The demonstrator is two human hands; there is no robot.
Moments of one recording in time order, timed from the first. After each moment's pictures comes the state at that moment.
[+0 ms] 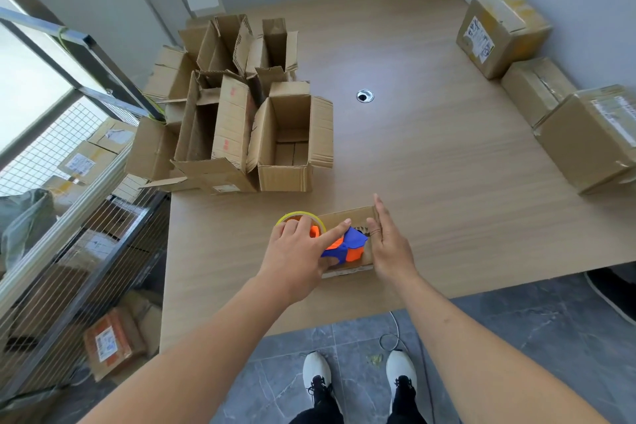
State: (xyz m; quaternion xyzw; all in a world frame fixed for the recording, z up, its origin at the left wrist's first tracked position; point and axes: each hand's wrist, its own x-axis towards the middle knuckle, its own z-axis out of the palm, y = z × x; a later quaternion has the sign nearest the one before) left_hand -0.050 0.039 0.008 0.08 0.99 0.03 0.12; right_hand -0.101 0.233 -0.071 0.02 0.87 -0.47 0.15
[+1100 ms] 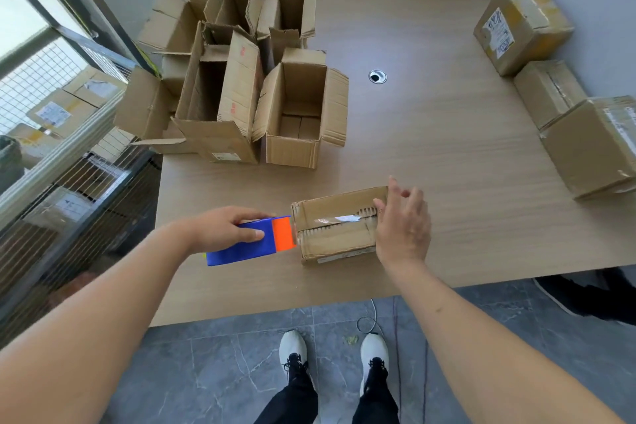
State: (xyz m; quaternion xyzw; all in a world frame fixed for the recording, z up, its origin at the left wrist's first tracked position) left_hand -0.049 -0.111 -0.014 -0.09 0.83 0.37 0.40; right_hand -0.102 0.214 -0.065 -0.01 0.99 -0.13 -0.04
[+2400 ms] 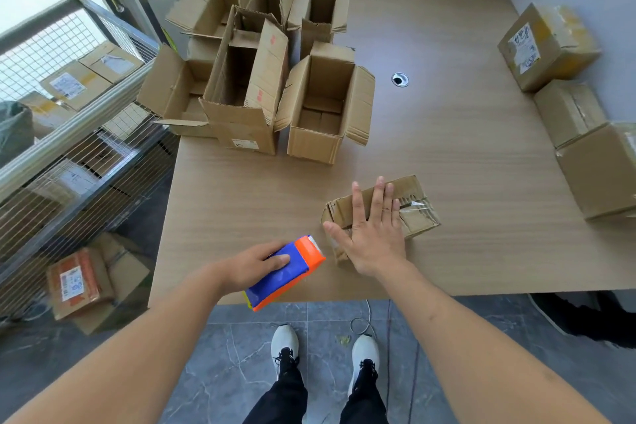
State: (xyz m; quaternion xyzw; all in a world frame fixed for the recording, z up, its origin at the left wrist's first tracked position) left_hand 0.018 -0.081 -0.089 -0.09 0.75 0.53 0.37; right_hand -0.083 0.161 -0.065 -0.16 0.97 -0.03 0.17
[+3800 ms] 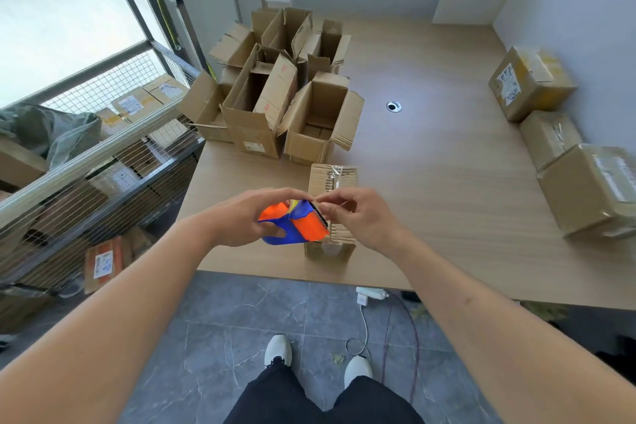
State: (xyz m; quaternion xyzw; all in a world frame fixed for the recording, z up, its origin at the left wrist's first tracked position) left_hand 0.037 -0.015 0.071 0.02 0.91 0.37 0.19; right_hand -0.066 0.224 0.043 -0.28 0.79 -0.49 0.24
